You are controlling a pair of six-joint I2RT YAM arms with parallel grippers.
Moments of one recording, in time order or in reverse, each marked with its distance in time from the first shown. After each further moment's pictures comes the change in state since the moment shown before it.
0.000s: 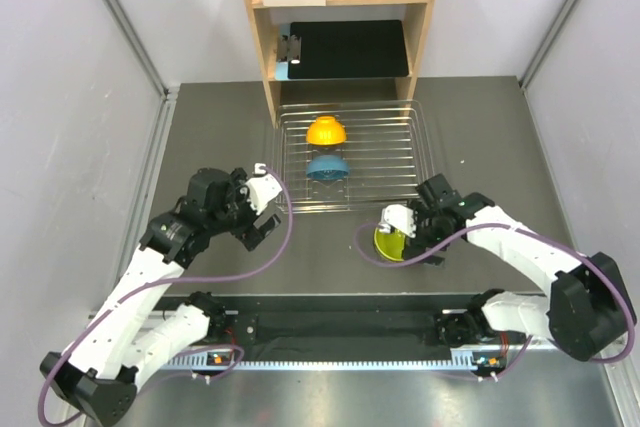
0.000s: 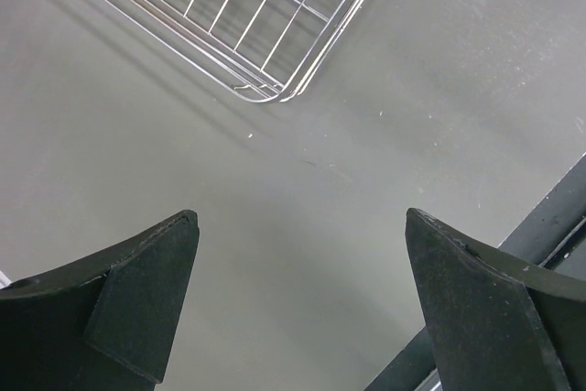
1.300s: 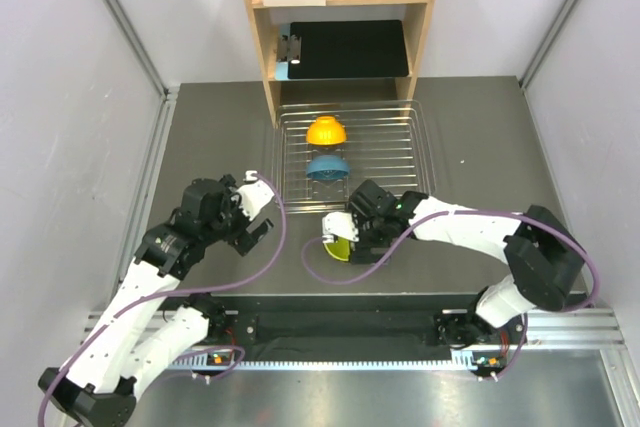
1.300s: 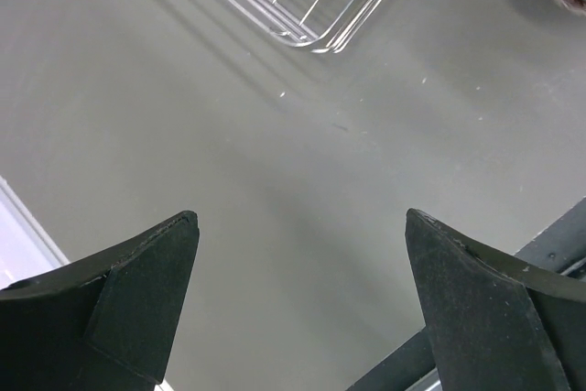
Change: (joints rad) left arm 0.012 -0.094 -0.059 -0.021 -0.116 -0.008; right arm 0.397 0.317 0.214 0.216 0.046 0.148
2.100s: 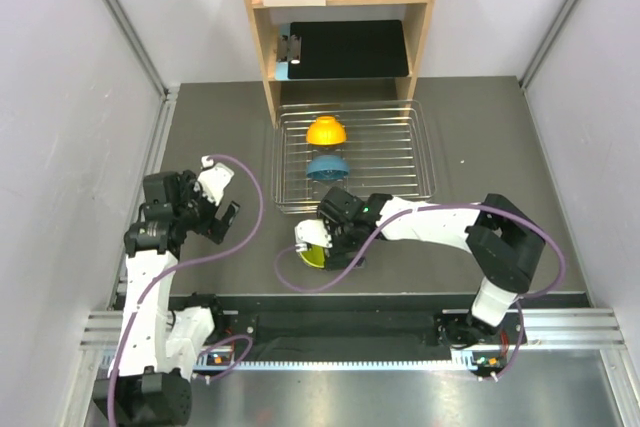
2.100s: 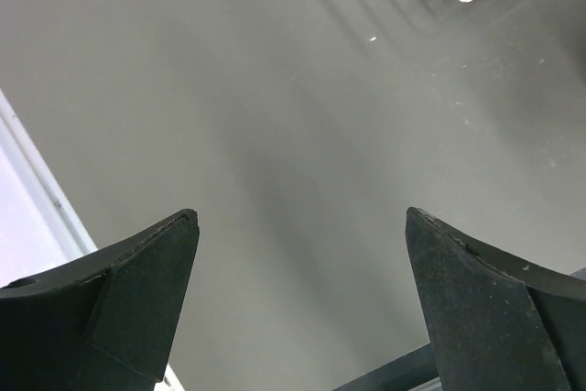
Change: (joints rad) left arm 0.552 0.069 -0.038 0.028 0.286 0.164; right arm 0.130 0.201 0.166 0.019 0.008 0.034
